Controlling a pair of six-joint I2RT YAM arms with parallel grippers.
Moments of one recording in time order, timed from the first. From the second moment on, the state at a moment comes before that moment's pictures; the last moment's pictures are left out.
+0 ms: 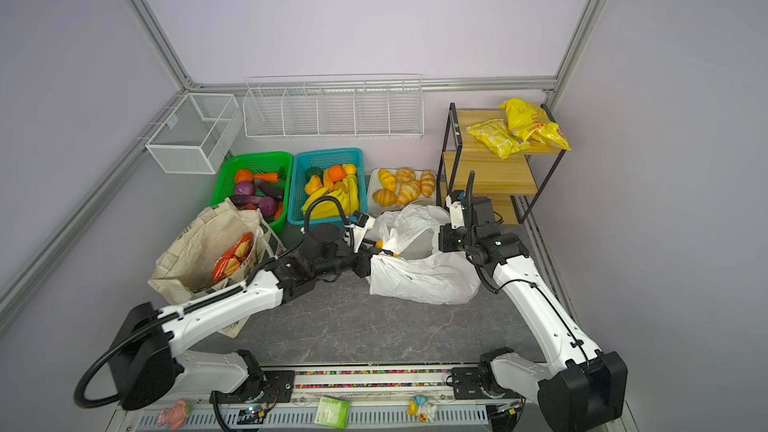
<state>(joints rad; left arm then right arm) -0.87 1.41 0.92 0.05 0.22 -0.31 0.30 1.16 1.06 -0.67 -0.14 0.21</state>
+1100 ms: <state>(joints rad) -0.78 1.19 0.89 -0.03 0.23 -0.22 0.30 1.15 1.05 -0.66 -0.11 0.21</state>
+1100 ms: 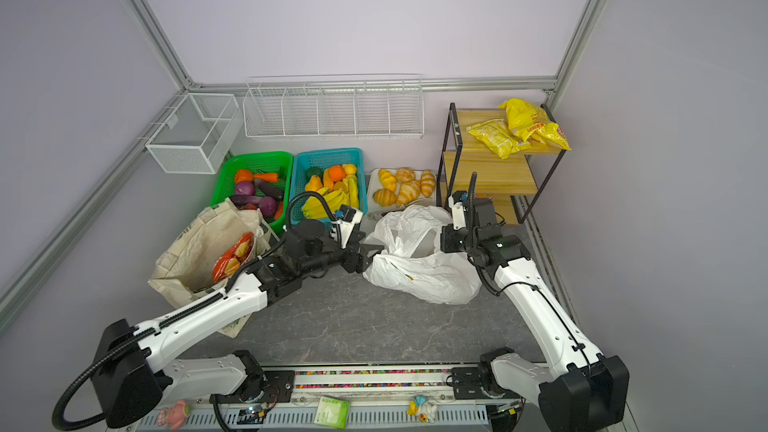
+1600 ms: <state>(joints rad) -0.43 1.46 1.09 -0.11 -0.09 -0.36 0.30 1.16 1.05 -0.66 -0.13 0.21</state>
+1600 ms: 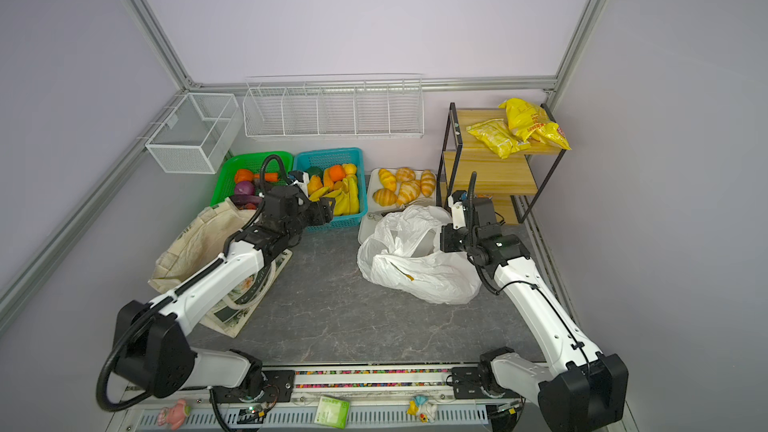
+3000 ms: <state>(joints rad) -0.28 2.42 2.07 -0.25 -0.37 -0.15 0.29 1.16 1.04 -0.64 -0.16 0.21</state>
